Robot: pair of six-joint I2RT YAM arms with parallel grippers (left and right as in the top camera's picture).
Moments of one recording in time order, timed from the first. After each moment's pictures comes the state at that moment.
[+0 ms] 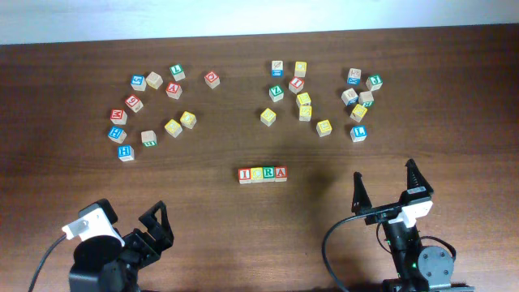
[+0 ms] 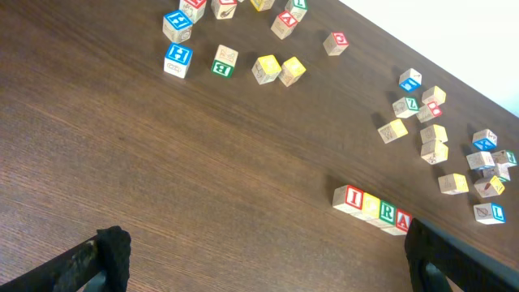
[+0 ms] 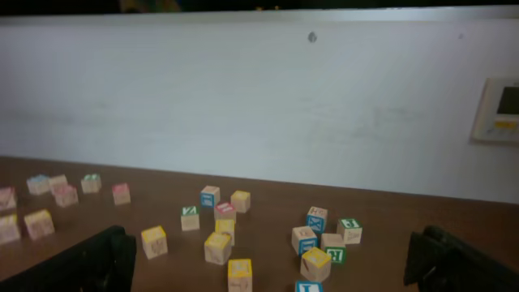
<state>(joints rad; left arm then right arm) -0.18 0.43 0.87 -1.12 -0.17 -0.63 0.03 0.01 0.01 0.13 -0.16 0.00</state>
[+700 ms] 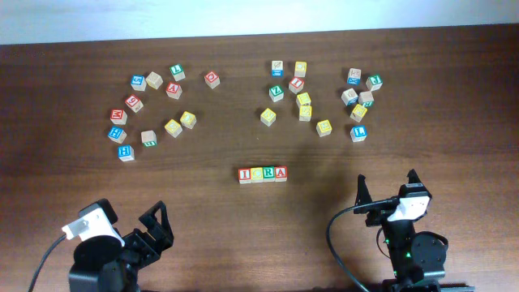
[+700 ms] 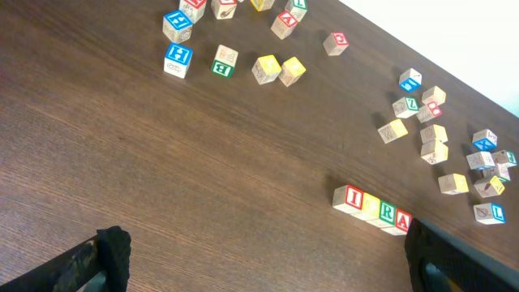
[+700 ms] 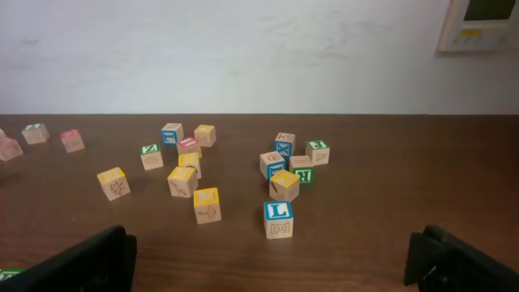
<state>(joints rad) -0.18 0.43 0.87 -1.12 -0.17 -0.63 0.03 0.01 0.01 -0.07 -0.03 0.03</state>
